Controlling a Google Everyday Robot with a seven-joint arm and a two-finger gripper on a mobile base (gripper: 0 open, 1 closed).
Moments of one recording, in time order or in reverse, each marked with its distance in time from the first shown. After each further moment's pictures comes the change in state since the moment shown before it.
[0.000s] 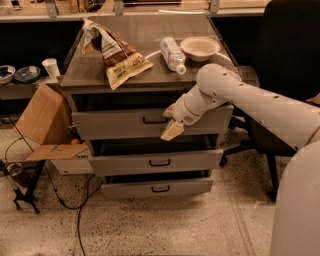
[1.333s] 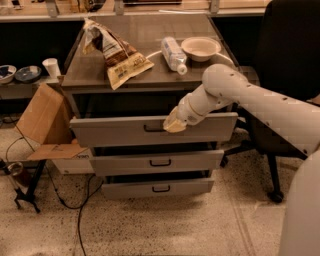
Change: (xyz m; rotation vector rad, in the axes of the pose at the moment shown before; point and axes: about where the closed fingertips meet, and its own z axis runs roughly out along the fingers) arm 0.010 -0.002 -0.014 0.031 -0.012 0.036
